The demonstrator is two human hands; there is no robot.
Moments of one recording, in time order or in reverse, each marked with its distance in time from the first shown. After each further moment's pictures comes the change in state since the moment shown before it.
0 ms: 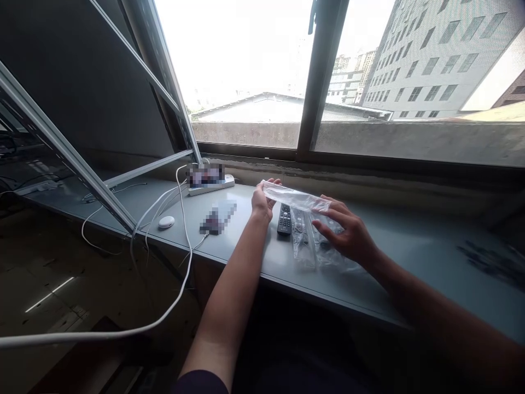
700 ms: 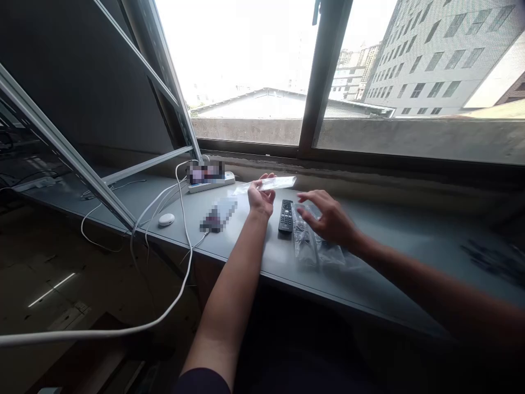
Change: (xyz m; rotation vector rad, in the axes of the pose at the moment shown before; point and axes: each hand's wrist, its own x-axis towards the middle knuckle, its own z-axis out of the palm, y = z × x) left_hand -0.003 0.011 -0.004 -0.196 -0.016 0.014; right_hand 0.042 0.001 0.027 -0.045 -0.119 -0.023
